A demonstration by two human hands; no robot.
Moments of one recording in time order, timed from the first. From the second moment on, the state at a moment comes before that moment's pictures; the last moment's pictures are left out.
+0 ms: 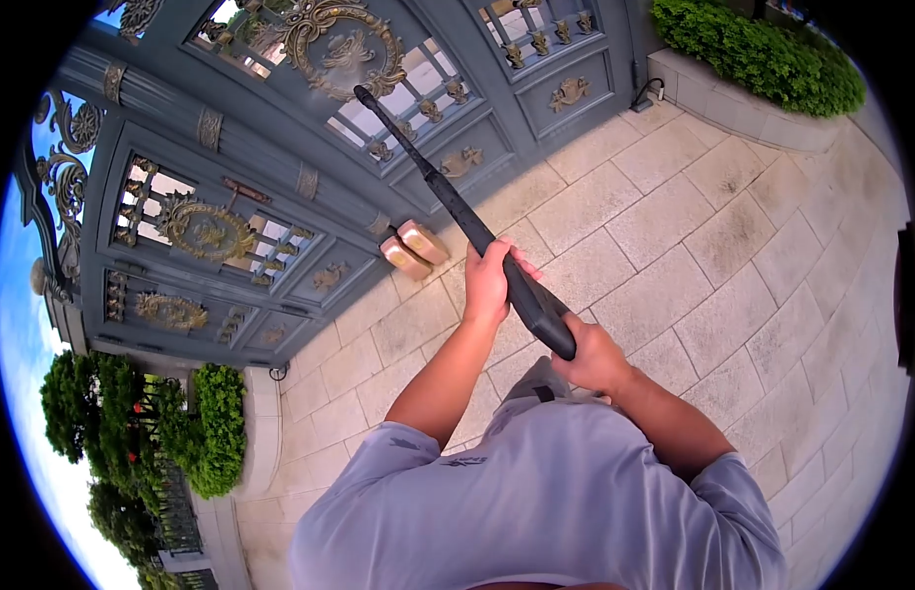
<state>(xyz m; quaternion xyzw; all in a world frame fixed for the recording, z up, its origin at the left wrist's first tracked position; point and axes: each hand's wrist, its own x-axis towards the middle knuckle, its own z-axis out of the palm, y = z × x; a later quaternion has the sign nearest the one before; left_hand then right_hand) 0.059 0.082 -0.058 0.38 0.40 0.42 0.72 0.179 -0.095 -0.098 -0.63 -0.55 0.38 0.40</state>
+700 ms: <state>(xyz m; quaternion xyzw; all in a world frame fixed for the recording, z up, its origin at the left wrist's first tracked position) 0.104 0.128 -0.121 0.33 0.49 0.31 0.74 0.213 -0.068 -0.119 -0.66 -0.48 0.44 0.37</state>
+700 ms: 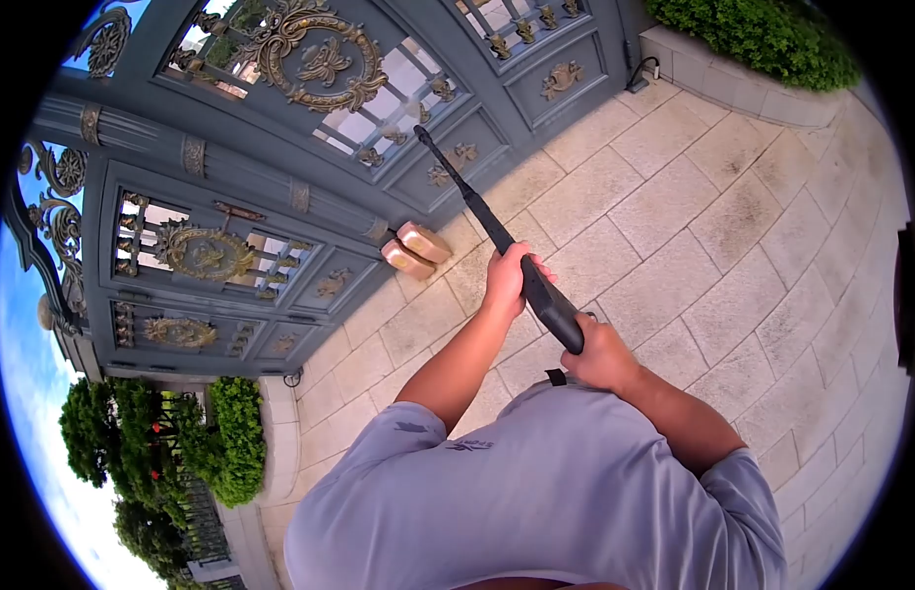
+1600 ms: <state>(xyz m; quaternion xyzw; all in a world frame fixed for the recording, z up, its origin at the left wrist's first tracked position) 0.150 0.156 -0.104 0.39 0.45 0.27 0.75 0.230 -0.049 -0.107 -0.70 -0.43 0.41 0.40</state>
